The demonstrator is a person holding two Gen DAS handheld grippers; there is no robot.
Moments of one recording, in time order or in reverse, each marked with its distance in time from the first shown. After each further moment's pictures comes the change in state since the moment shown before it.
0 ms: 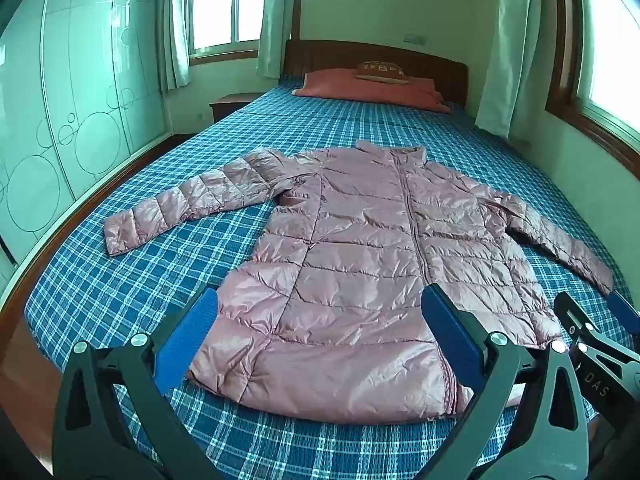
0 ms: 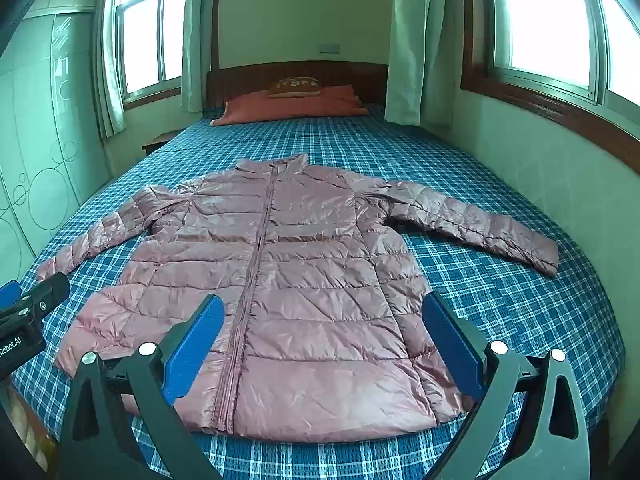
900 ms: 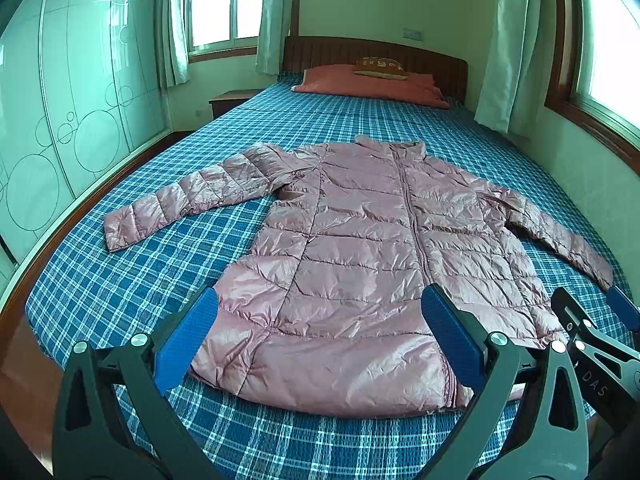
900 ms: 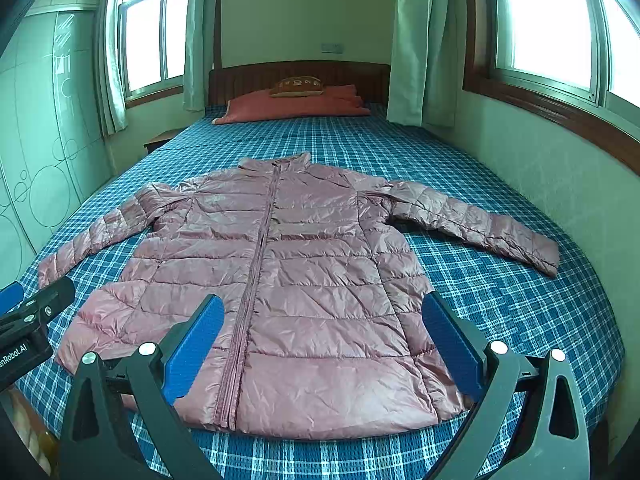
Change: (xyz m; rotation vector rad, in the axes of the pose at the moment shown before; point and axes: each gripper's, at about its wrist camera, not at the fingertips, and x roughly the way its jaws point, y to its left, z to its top) left arm 0.000 -0.004 -0.008 0.004 0.015 0.001; right arm -0.001 0.001 -0.001 -0.005 0.001 0.002
